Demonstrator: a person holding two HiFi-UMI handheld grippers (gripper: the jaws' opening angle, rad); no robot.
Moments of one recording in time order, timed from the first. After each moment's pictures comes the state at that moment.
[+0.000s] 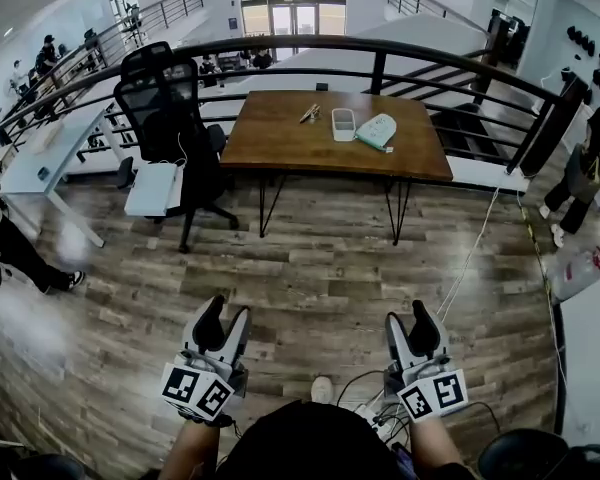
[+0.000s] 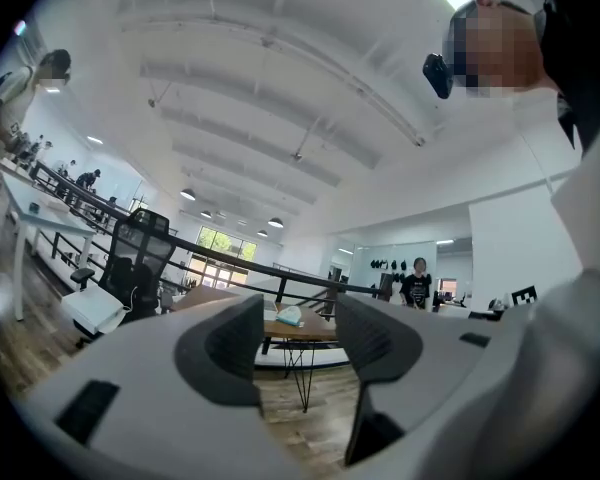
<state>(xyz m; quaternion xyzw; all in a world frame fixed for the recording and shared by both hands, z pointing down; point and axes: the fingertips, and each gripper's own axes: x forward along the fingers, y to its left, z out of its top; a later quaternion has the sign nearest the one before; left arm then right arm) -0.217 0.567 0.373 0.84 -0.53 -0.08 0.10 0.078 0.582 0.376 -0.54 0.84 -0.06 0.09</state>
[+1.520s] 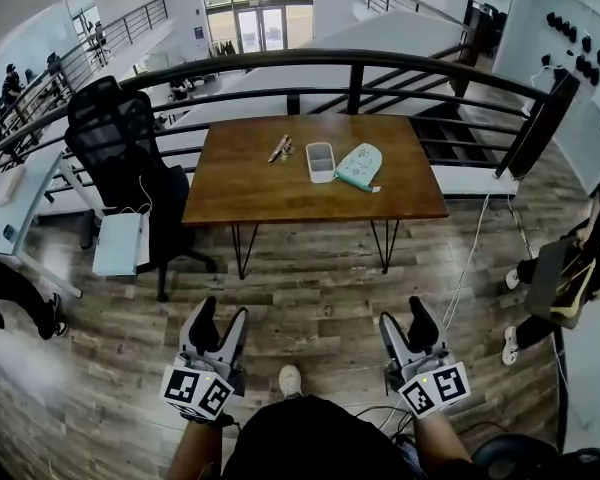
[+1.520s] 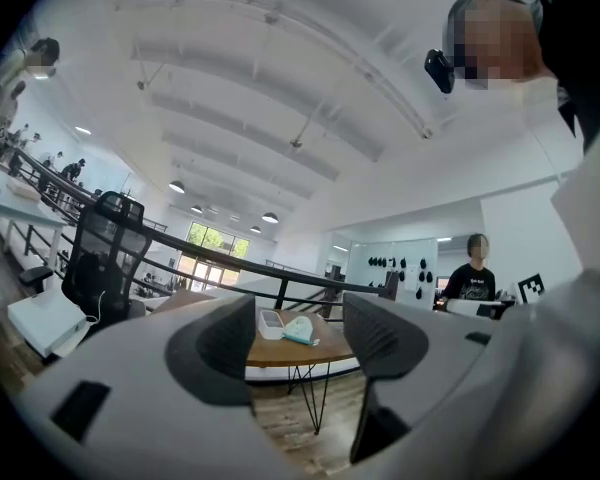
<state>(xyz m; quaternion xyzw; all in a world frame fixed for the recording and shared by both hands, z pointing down) -0.185 0.290 0.384 0.85 -0.51 -0.08 0.10 0.110 0.333 0.380 -0.56 0.82 -0.06 0.07</state>
